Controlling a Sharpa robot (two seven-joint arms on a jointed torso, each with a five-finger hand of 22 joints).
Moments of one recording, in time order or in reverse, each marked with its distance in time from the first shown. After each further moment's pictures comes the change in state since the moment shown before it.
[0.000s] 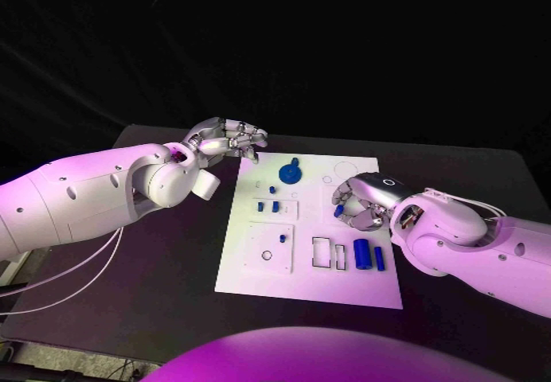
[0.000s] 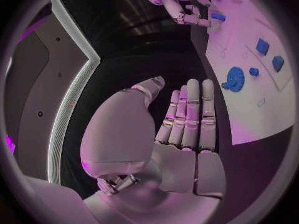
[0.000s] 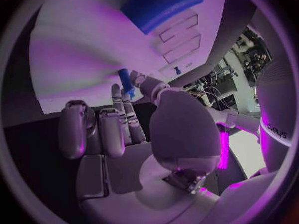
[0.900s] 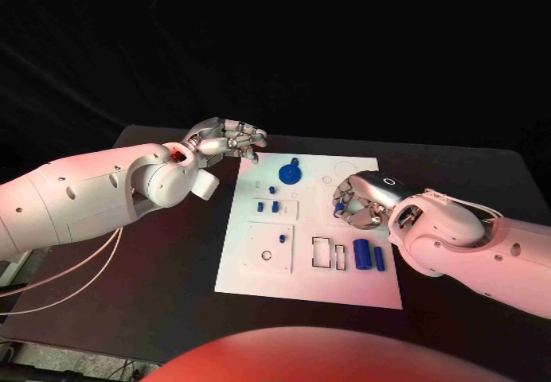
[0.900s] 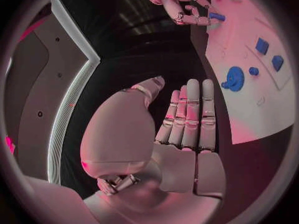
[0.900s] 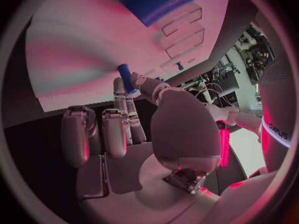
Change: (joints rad) left arm 0.000 -0.002 0.000 -0.001 0.000 0.000 -0.003; left_hand 0.000 0.000 0.003 -0.003 -0.004 -0.003 -0.003 0.000 0.000 -0.002 -0.002 0.000 0.000 0.000 0.000 0.000 0.000 0.000 0.000 0.000 -0.004 -0.001; right arm -0.006 0.008 -0.001 -0.006 0.006 -0.059 -0.013; right_hand 0.015 0.054 0.080 0.021 -0.033 0.118 -0.025 0.082 0.030 0.169 -0.049 0.035 0.032 -0.002 -0.038 0.020 0.001 -0.016 0.003 -0.032 0.112 0.000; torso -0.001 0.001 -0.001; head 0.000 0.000
